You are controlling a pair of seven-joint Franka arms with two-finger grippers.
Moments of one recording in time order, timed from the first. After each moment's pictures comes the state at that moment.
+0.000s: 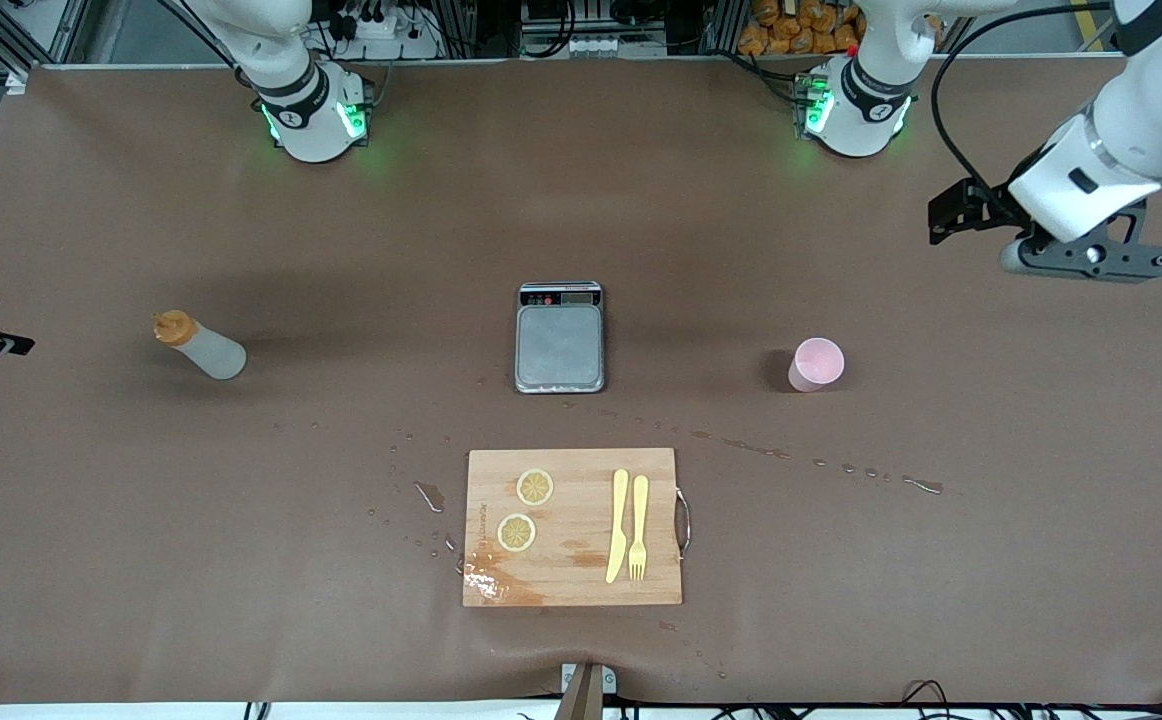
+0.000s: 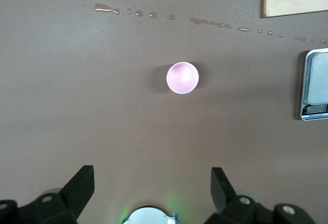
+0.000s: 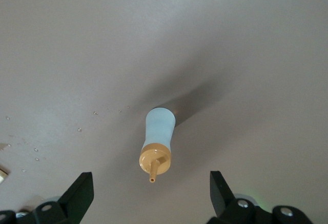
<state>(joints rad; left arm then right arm) -0.11 -0.01 -0.09 -1.66 -0.04 1.51 -0.08 -0.44 0.26 0.03 -1.59 0.15 1.62 0.34</state>
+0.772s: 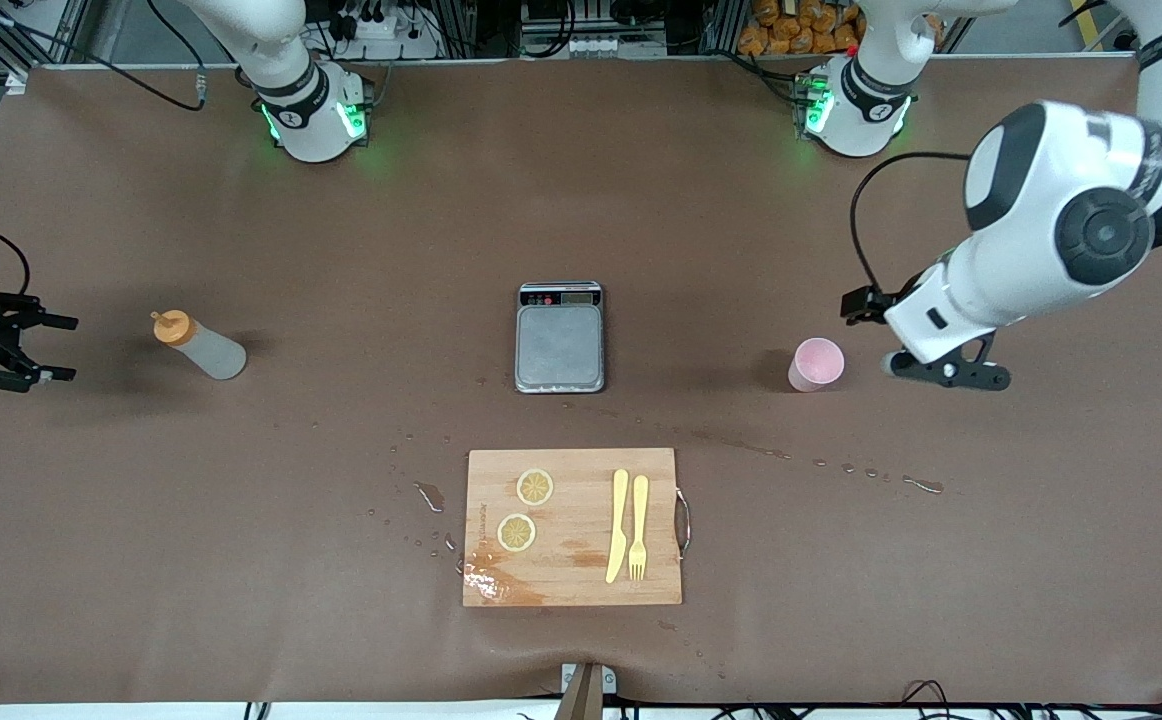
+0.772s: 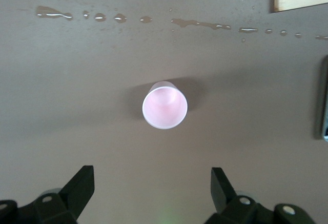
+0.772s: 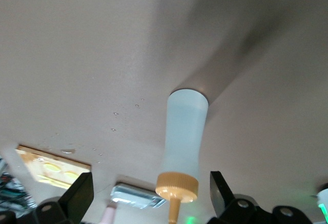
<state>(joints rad) -0.13 0.21 -0.14 -1.78 -0.04 1.79 -0.08 -0.66 0.56 0.03 -1.59 0.54 1.58 0.41</state>
